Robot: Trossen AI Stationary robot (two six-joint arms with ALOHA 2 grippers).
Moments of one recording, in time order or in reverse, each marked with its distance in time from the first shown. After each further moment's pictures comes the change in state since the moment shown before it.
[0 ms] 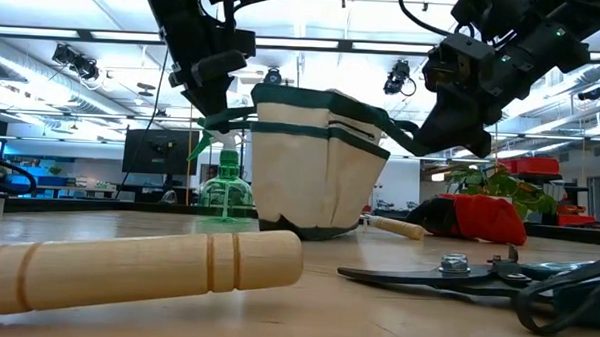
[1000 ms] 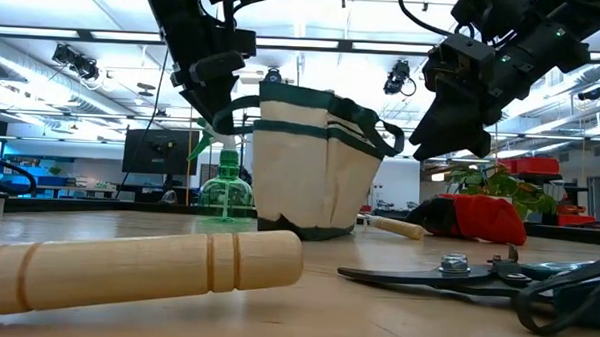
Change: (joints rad) left arm 0.000 0.000 0.000 0.001 0.004 0.035; right arm 0.000 0.000 0.000 0.000 0.002 -0.012
